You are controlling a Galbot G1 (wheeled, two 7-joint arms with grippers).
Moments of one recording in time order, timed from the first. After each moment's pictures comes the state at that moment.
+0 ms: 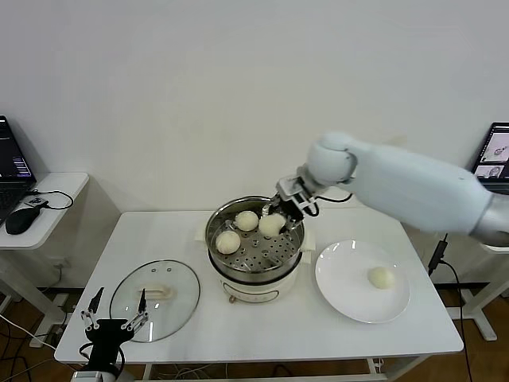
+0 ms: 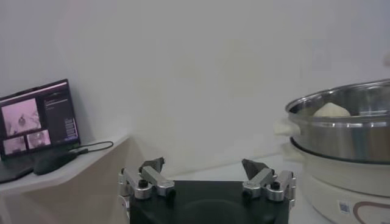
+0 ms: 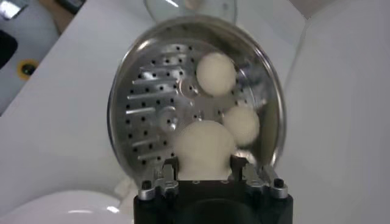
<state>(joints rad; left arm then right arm) 1.78 -1.31 -0.68 -2.16 -0.05 0.00 -0.15 0.49 1.04 -1.14 1.39 0.14 -0.14 -1.06</state>
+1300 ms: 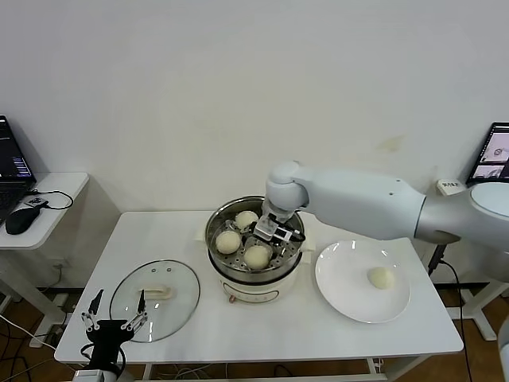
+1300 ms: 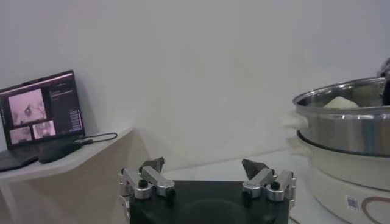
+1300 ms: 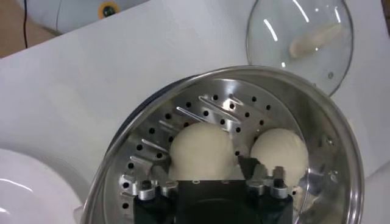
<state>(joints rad) 1.75 -1.32 -0.67 -2.12 -0.06 -0.02 -0.16 0.49 1.16 -1.24 1.33 -0.02 0.18 -1.06</state>
